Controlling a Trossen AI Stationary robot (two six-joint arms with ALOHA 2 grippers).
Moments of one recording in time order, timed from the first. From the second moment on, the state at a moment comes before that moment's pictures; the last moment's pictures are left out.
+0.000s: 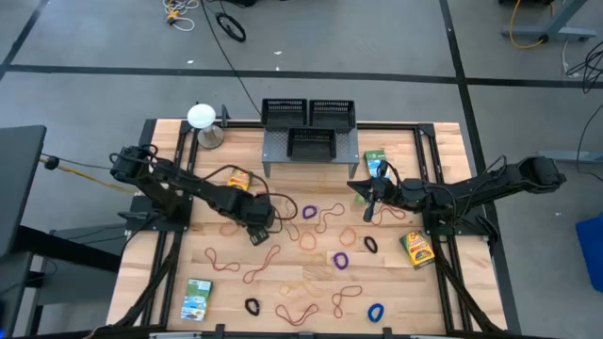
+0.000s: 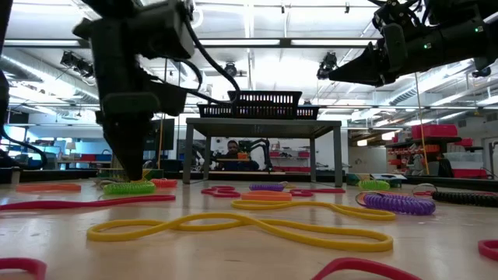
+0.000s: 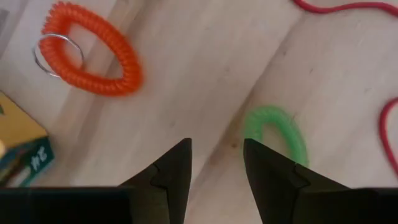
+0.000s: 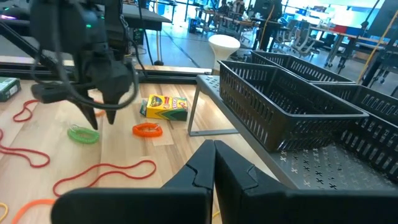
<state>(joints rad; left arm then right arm) -0.17 1.61 0.85 -0.60 -0.19 -0.69 0.10 1.01 0.30 0.56 0.44 -0.10</state>
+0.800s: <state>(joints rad) -0.17 1.67 0.85 -0.55 -0.09 -0.71 0.10 1.01 0.30 0.56 0.44 -0.10</state>
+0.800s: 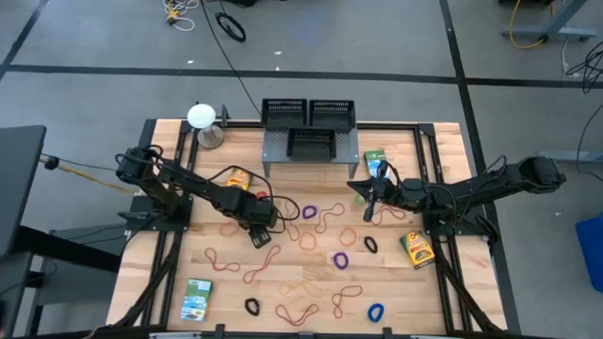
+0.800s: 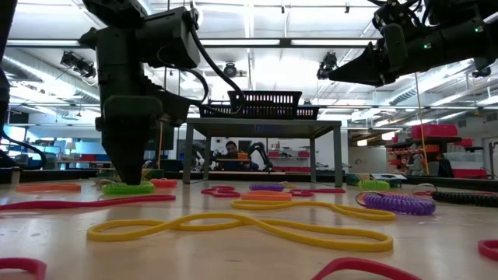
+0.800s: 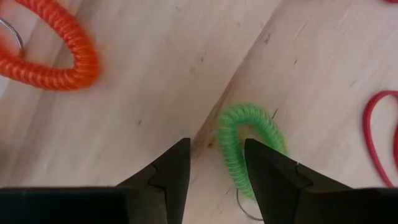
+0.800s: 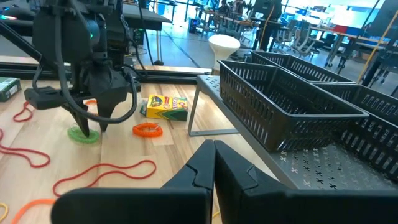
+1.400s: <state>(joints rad) -0.17 1.61 0.85 -0.58 -0.09 -0.64 0.10 1.01 0.30 0.56 0.44 -0.10</state>
